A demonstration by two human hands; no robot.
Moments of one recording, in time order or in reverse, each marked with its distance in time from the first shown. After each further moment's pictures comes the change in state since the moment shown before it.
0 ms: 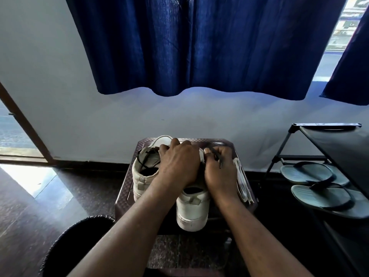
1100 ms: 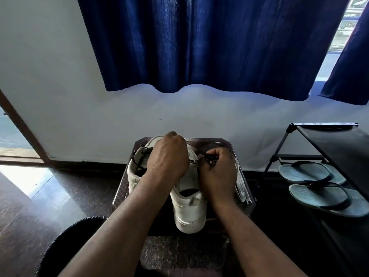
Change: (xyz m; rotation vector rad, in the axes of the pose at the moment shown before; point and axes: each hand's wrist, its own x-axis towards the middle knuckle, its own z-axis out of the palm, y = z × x) left_hand 0.005 -0.017 -0.011 -0.017 0.175 -0.026; right_hand 0.001 0.015 0.003 -0.246 0.097 -0.174
